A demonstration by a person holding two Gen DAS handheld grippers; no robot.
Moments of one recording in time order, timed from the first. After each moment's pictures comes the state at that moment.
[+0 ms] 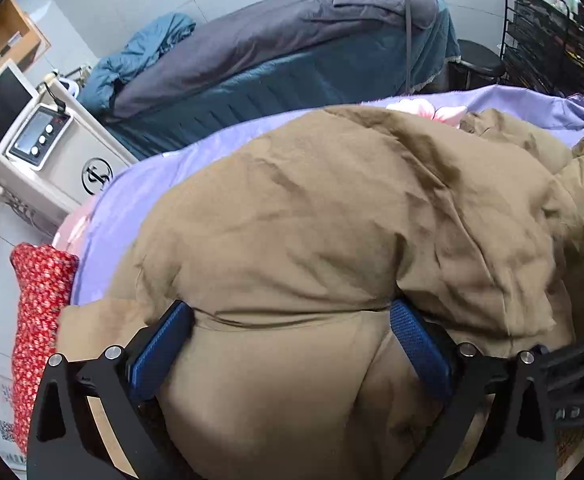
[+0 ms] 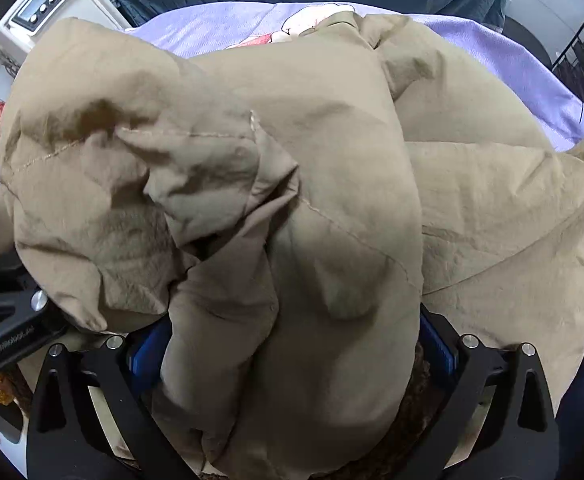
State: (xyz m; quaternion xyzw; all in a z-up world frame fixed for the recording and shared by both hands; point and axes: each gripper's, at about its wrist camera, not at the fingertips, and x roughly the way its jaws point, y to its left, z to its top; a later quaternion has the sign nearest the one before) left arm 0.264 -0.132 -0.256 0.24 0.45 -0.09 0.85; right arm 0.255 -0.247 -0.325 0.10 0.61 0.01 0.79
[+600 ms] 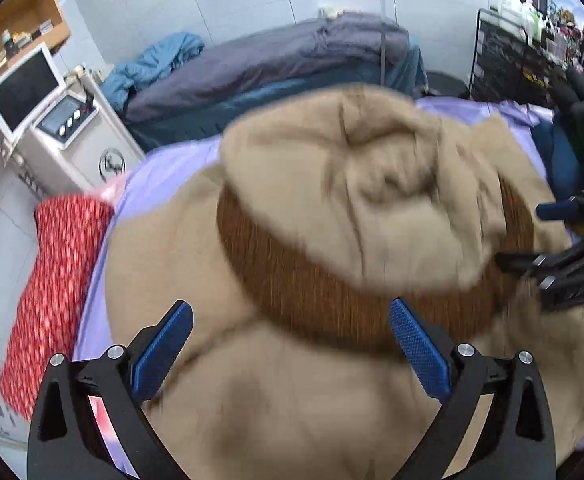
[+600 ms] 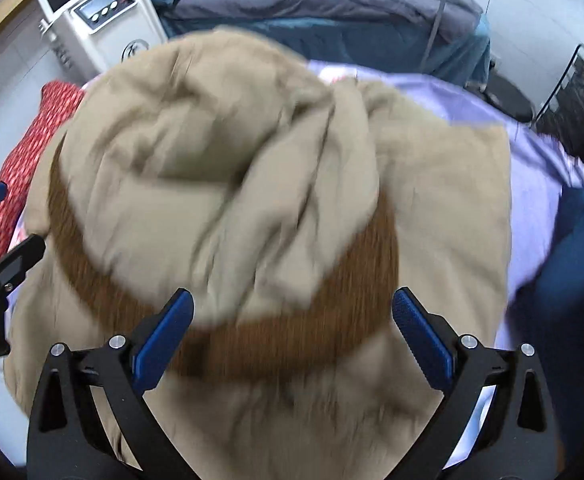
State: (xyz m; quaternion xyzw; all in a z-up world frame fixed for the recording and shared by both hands) left arm 0.101 -0.059 -0.207 0.19 0.43 -0.12 0.87; right arm 0.126 -0.235 -0.261 0.05 0.53 0.03 0.85
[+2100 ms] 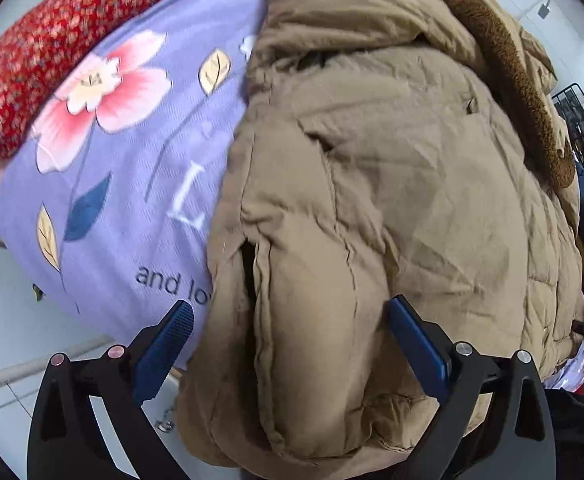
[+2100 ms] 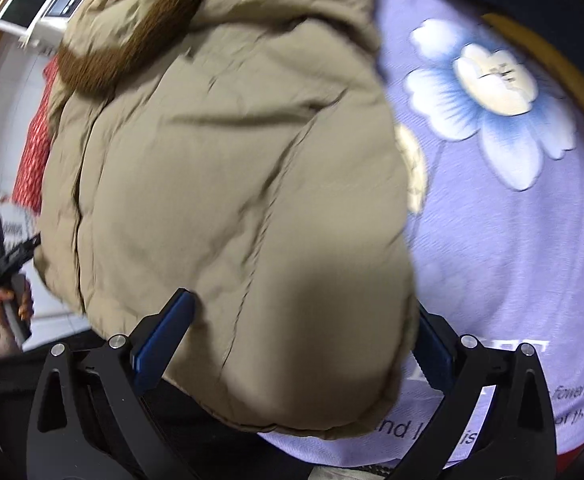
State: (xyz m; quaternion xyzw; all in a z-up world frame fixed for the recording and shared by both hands) left arm -0.003 0.172 -0.304 -0.07 0.62 -0.05 0.78; right arm -0.074 -0.355 -0.349 0.20 0.65 0.08 0.73
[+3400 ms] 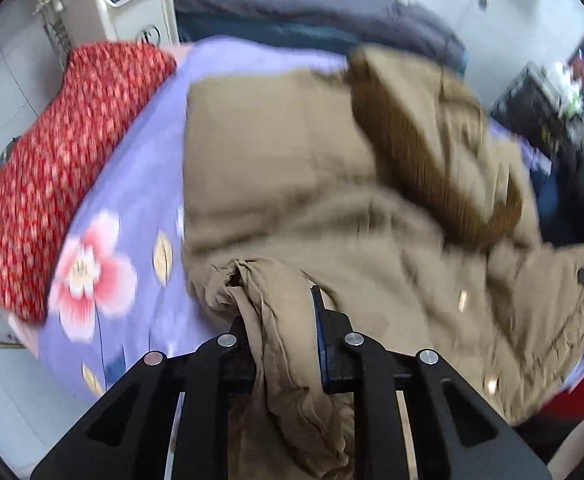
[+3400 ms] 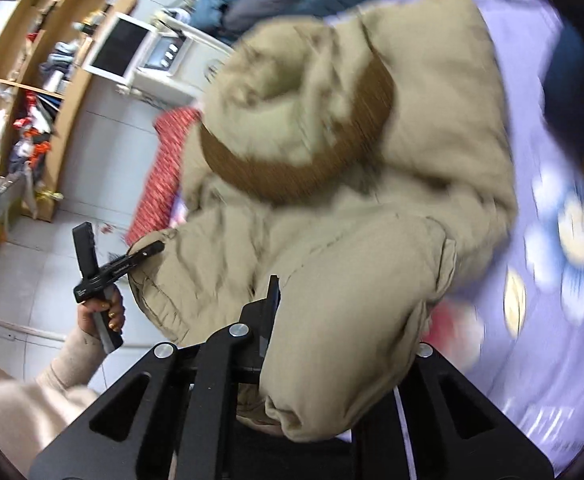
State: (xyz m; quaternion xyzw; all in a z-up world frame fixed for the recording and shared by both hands) left arm 0.081 0.077 -0.164 0.00 0.54 -0.11 0.84; right arm -0.009 -0.356 -0.226 0.32 0.52 0.22 0.76
